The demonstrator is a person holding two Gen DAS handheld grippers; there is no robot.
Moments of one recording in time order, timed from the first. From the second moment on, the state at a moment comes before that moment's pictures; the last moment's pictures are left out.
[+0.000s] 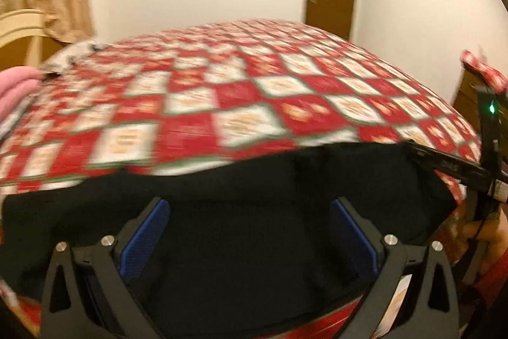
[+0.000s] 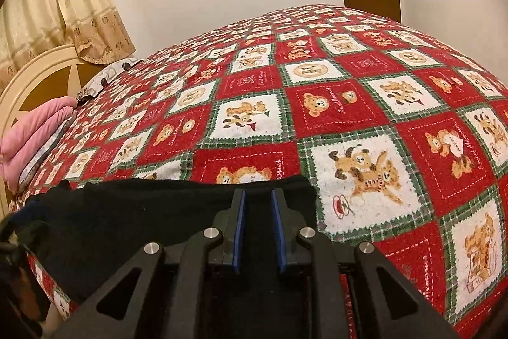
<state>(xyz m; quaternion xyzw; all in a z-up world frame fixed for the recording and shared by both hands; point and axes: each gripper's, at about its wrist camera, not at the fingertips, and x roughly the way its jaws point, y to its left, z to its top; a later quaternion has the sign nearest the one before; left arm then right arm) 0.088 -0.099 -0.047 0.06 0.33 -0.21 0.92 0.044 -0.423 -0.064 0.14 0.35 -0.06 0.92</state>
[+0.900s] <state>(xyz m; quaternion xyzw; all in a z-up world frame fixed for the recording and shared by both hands) 0.120 0.208 -0.108 -0.28 0.35 -0.05 0.89 -0.006 -0.282 -0.022 0.02 0.29 -0.04 0.96</state>
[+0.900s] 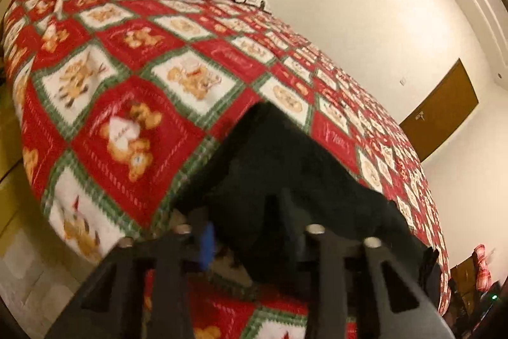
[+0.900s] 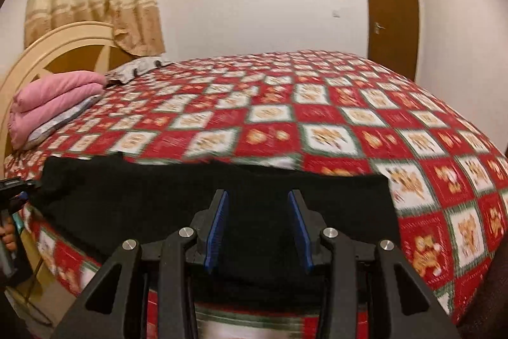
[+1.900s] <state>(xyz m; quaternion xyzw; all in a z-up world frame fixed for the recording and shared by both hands) 0.111 0.225 -0.131 -0.33 0.37 -0.04 0.87 0.062 -0.088 -0.056 0.01 0.35 0.20 0.91</state>
